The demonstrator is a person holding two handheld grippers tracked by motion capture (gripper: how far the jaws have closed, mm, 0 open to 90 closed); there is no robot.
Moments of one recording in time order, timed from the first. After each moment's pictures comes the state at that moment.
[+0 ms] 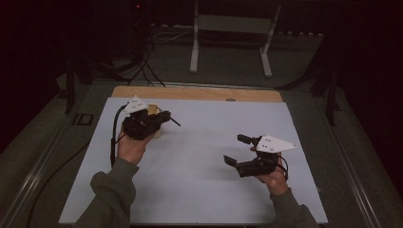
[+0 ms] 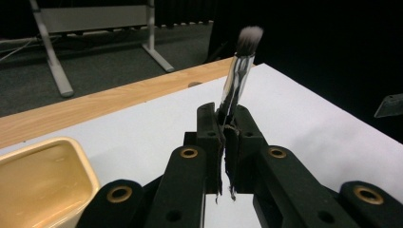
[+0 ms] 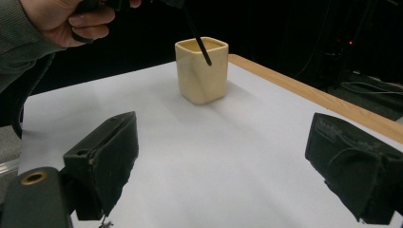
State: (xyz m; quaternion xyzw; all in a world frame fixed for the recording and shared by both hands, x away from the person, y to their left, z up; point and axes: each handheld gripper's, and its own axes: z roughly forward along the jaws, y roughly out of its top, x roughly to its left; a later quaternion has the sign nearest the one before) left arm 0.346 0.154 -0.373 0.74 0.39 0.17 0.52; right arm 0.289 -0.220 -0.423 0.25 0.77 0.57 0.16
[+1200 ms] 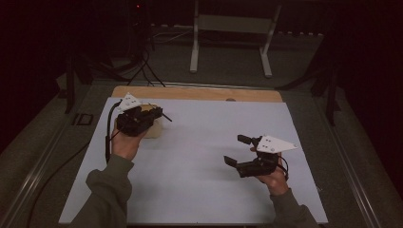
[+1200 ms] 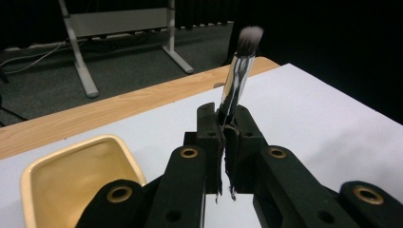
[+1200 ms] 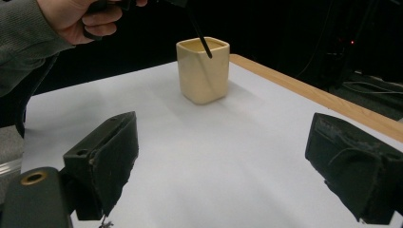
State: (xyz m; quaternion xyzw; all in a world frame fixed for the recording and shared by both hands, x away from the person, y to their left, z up) left arm 0.356 0.172 -0.375 0.74 0.41 0.20 0.50; right arm 0.288 -0.221 -0.423 0.25 0.77 0.57 0.15
